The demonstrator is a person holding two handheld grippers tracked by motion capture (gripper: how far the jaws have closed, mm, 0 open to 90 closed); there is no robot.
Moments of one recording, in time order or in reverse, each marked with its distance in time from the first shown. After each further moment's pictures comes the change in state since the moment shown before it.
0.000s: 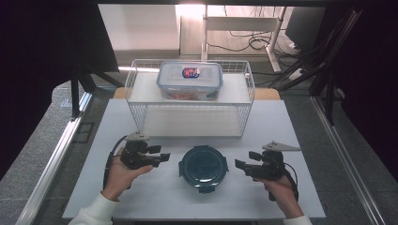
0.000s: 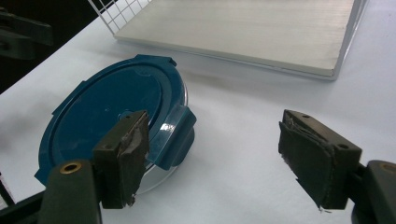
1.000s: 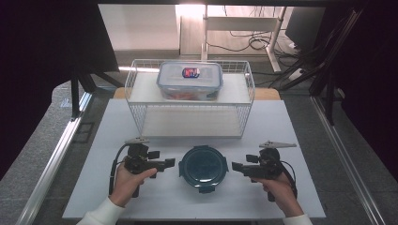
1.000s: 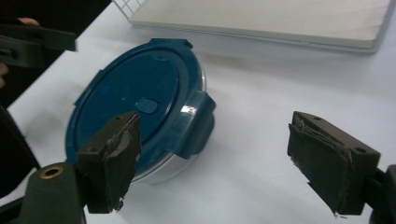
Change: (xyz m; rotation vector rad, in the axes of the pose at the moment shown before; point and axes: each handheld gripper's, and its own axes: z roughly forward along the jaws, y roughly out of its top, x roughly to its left) left arm -0.004 -0.012 0.024 -0.002 -0.088 -0.232; right arm -0.001 0.004 0.007 0.092 0.086 0.077
